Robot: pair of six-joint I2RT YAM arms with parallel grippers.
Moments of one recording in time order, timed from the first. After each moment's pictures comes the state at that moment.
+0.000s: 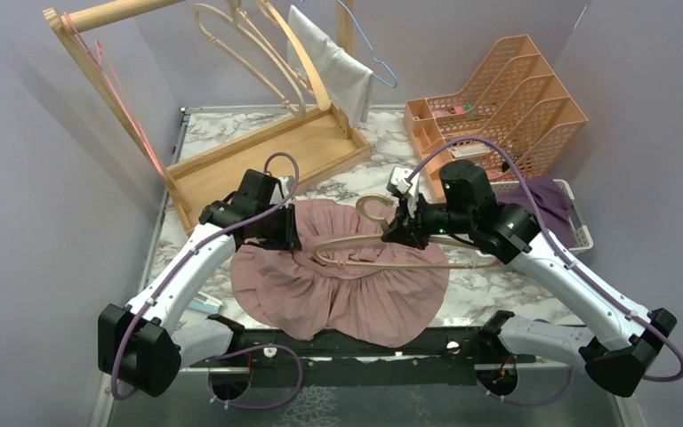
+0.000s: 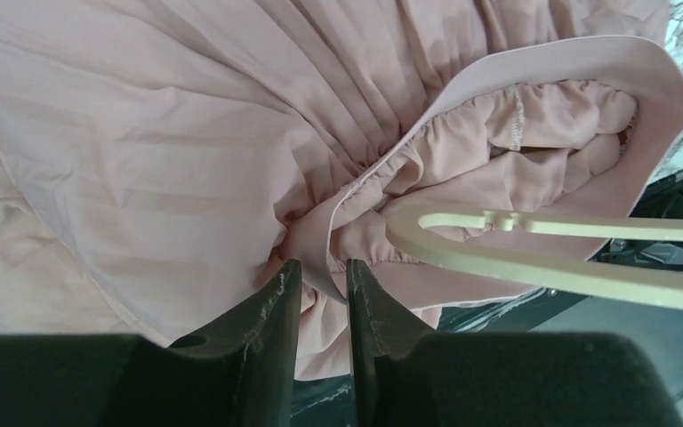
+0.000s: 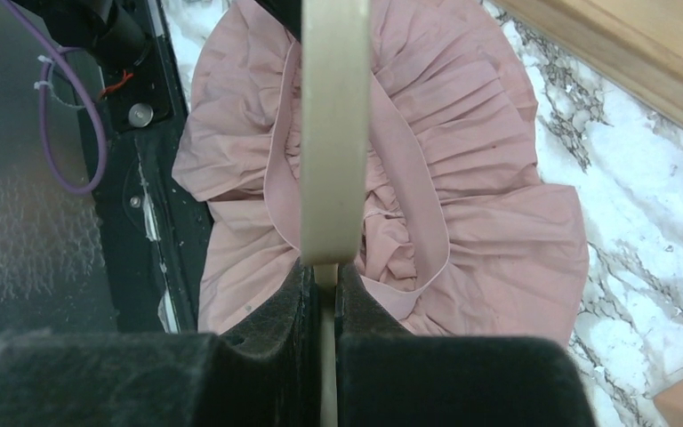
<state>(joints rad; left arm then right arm) -0.40 1.13 0.94 -0.81 0.29 -0.37 0.73 1.07 1.13 -0.62 -0.50 -0.24</state>
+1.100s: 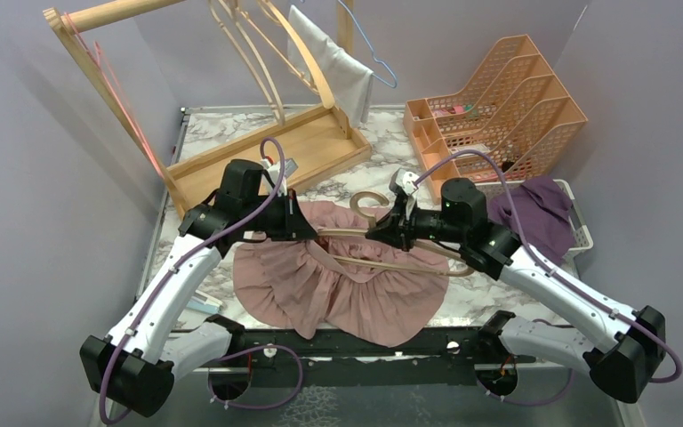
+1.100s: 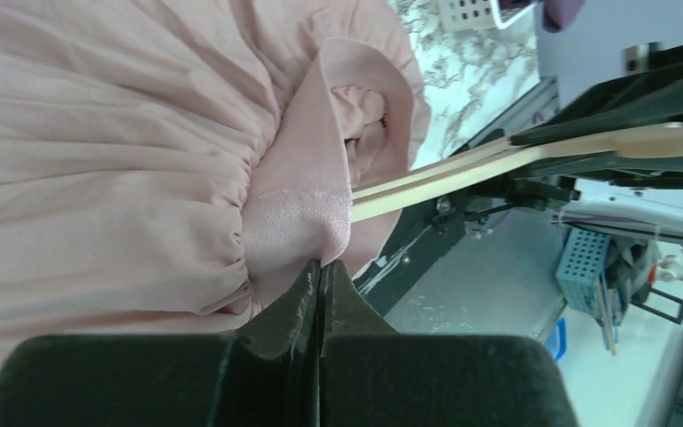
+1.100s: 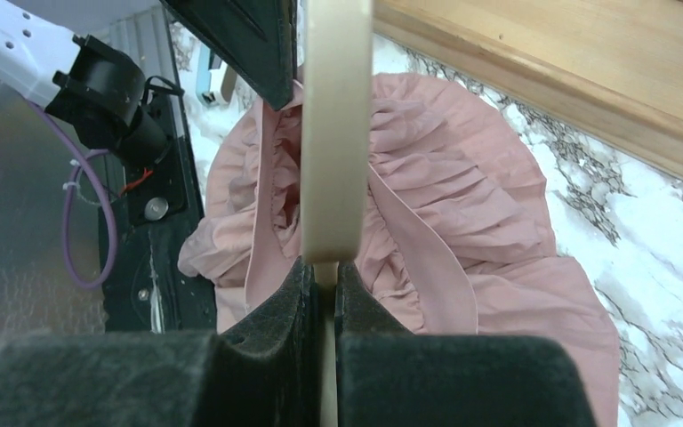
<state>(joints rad) -0.40 1.03 1.02 -0.75 0.57 -0.46 0.73 1.02 0.86 -0.15 -0.54 -0.04</state>
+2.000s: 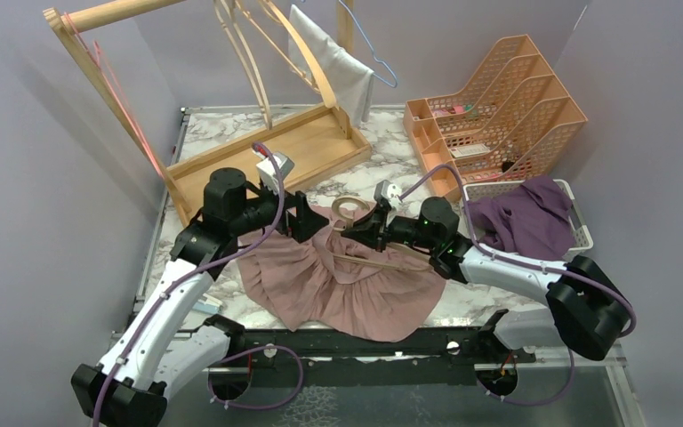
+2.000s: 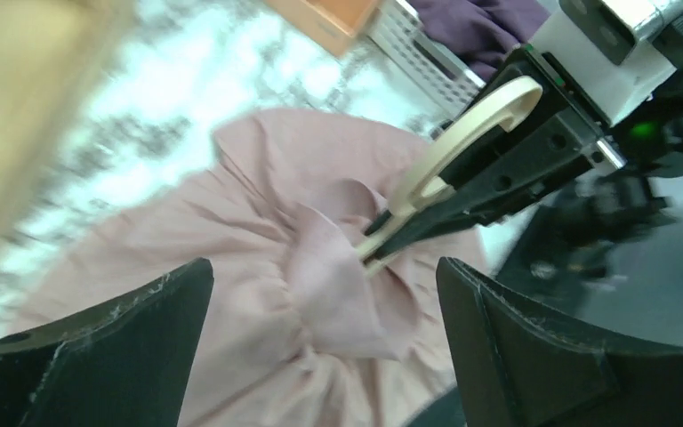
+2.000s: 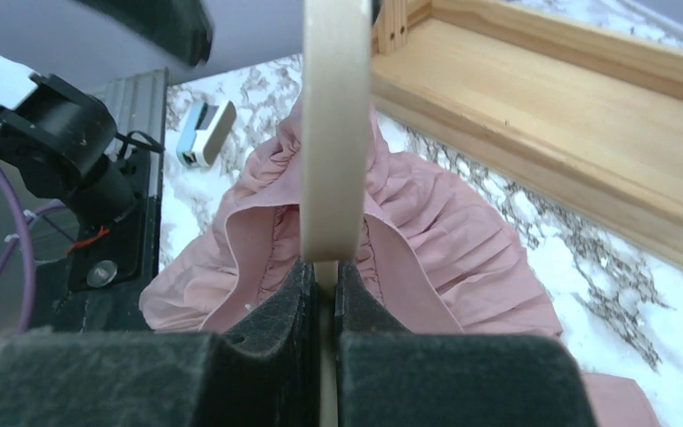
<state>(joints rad) -0.40 0.90 0.86 -0.34 0.58 -0.26 0.77 1.31 0.59 0.68 -0.56 0.05</state>
